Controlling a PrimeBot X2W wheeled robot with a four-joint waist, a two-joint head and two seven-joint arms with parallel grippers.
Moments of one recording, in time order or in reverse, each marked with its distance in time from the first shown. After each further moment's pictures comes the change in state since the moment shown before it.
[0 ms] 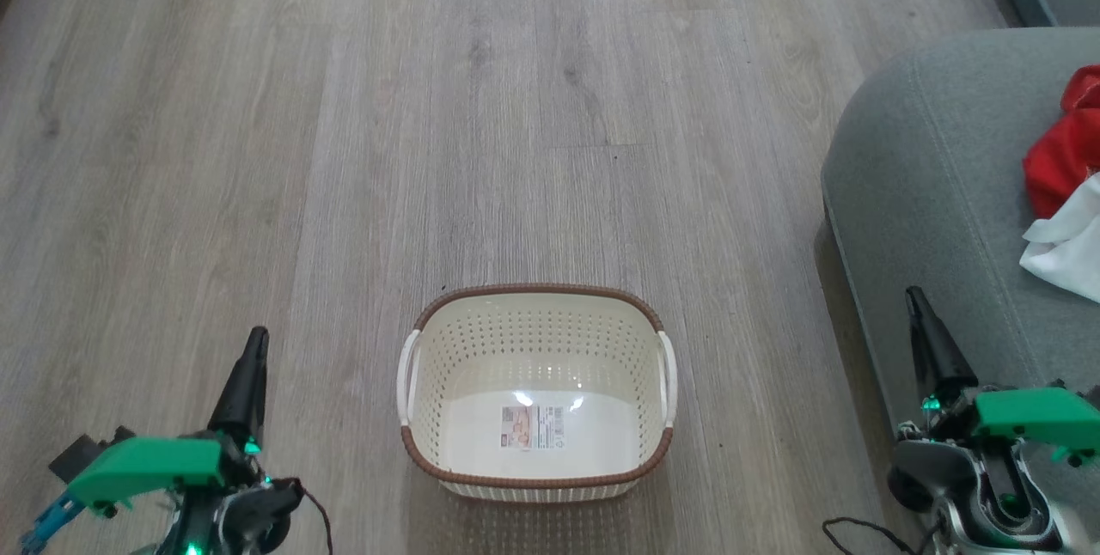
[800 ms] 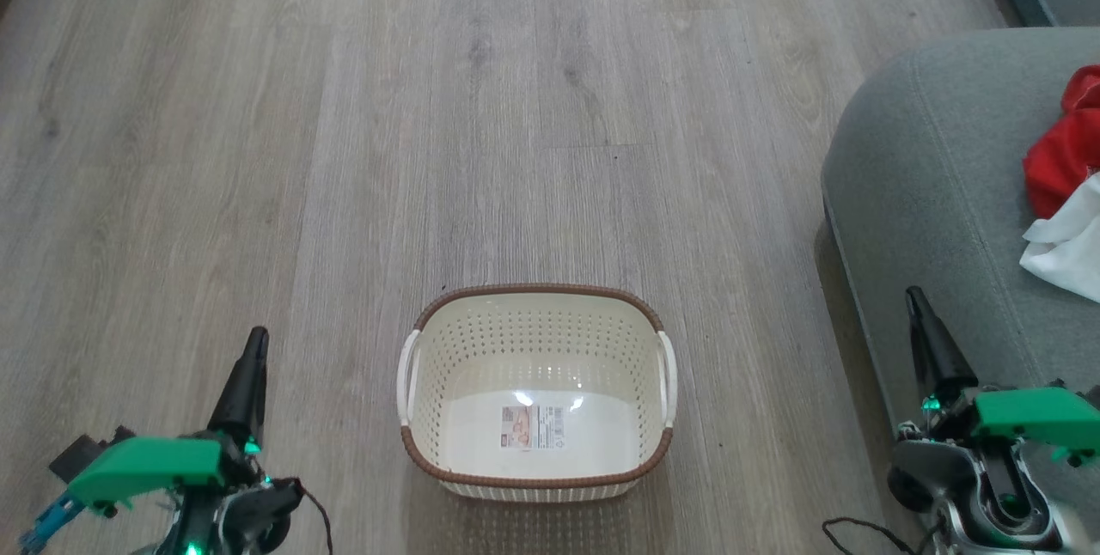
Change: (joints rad) left arm 0.000 0.000 0.000 0.000 0.000 0.000 0.000; right arm 0.000 0.000 0.000 0.000 0.000 0.000 0.000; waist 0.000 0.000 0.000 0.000
